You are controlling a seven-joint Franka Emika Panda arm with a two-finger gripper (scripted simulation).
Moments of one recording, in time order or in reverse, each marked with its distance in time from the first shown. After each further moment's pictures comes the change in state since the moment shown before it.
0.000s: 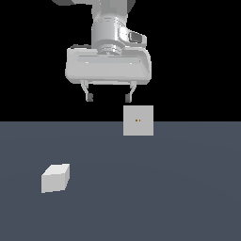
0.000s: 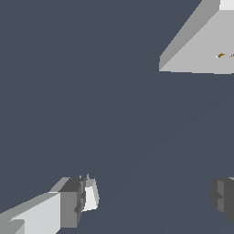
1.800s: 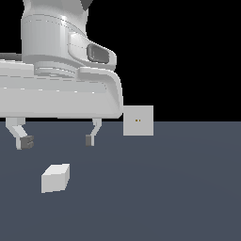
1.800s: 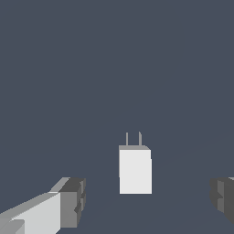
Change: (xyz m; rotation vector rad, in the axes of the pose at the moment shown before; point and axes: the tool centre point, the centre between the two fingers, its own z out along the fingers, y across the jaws) arm -0.094 -0.071 0.092 -0.004 0.091 -0.203
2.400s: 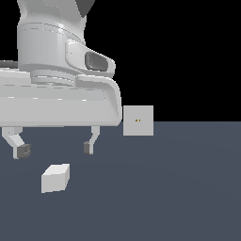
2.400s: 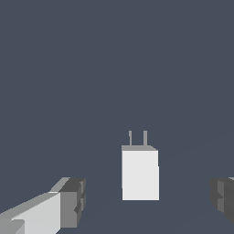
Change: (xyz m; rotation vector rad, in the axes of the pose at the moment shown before) arm -0.003 -0.002 0.012 -0.001 0.004 -0.007
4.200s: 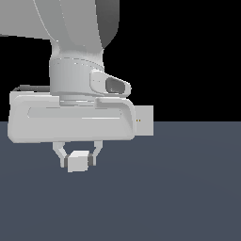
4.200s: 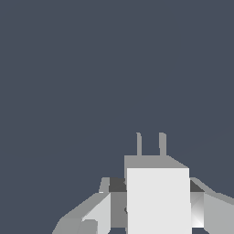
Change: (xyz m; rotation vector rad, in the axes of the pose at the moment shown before) arm 0.019 0.031 0.027 -0.003 -0.001 0.045
